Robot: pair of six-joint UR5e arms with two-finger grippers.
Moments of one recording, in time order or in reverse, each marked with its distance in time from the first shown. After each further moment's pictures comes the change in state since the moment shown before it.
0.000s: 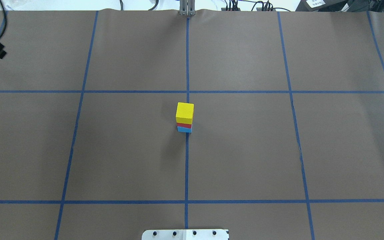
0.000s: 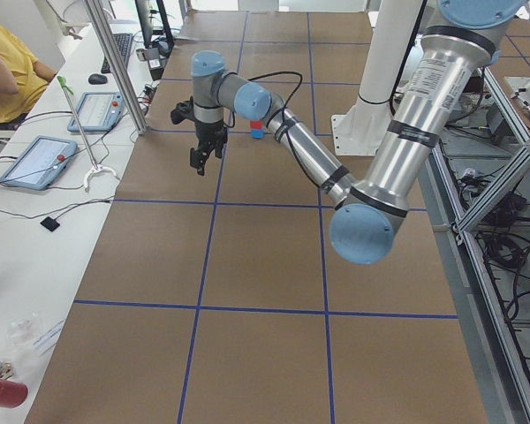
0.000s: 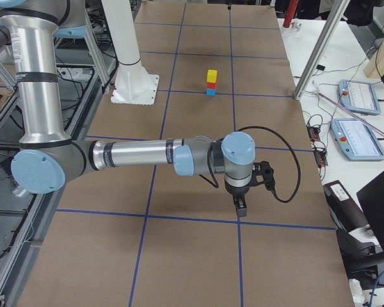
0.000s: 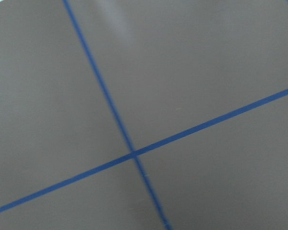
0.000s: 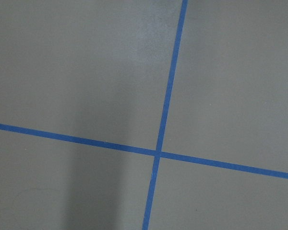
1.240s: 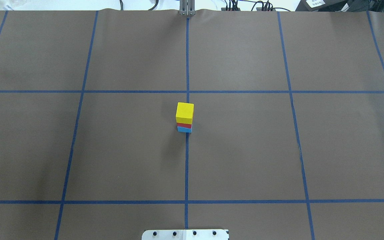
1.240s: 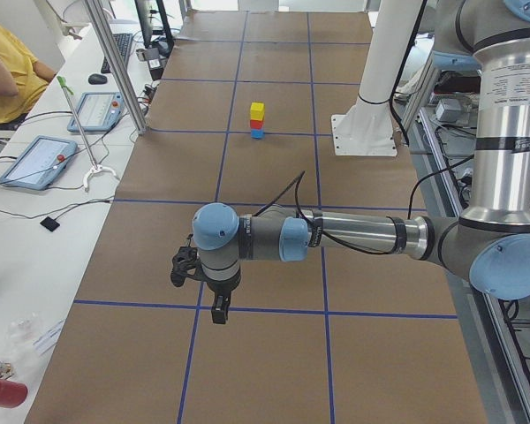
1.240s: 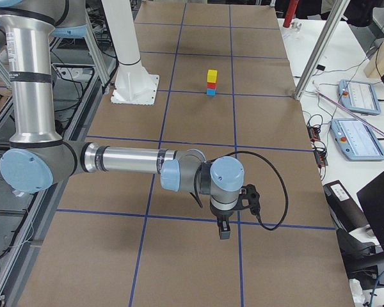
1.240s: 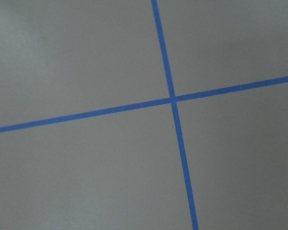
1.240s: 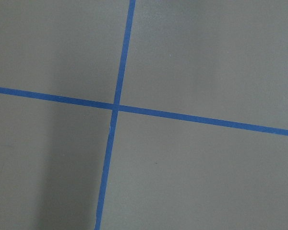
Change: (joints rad) left arm -0.312 0.323 0.254 -0.271 -0.119 0.048; right arm 0.020 -0.063 -0.050 -0.049 -0.028 -0.116
